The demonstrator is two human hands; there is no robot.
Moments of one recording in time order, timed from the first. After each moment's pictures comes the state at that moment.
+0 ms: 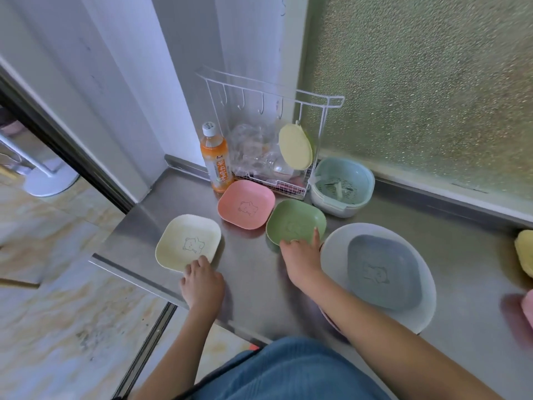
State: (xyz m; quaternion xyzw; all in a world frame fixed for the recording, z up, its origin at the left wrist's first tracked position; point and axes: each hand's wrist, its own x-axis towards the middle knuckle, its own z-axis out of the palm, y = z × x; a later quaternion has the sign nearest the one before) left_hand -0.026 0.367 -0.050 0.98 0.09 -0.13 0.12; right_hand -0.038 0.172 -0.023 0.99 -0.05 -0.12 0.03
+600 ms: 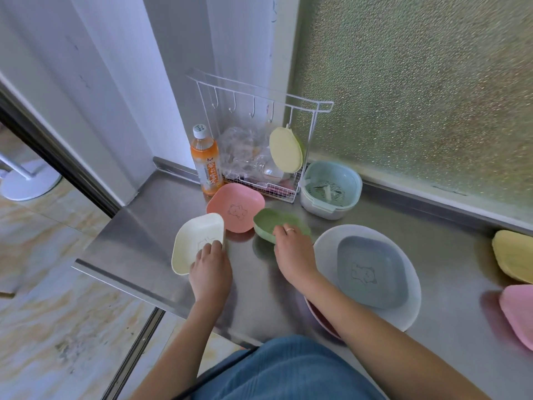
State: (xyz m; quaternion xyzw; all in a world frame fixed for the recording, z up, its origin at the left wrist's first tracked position) left_hand -0.016 0.335 -0.041 0.98 -0.01 0.02 0.19; right_hand -0.038 0.168 -0.013 0.99 -0.07 0.03 -0.12
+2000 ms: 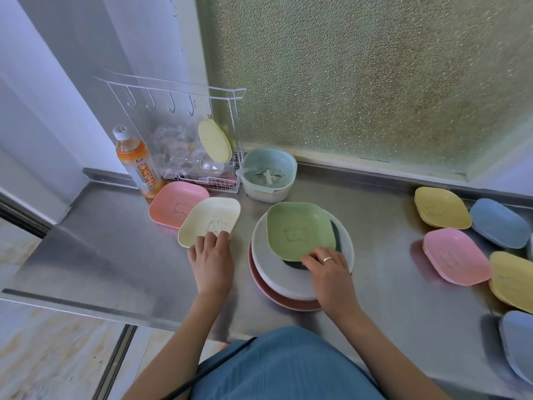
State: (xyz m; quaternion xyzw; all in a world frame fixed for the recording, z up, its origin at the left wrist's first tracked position) left_hand -0.069 0.244 -0.039 0.96 -0.16 0.15 0.19; right_hand -0.211 0.071 0.001 0.97 -0.14 0.16 -0.12
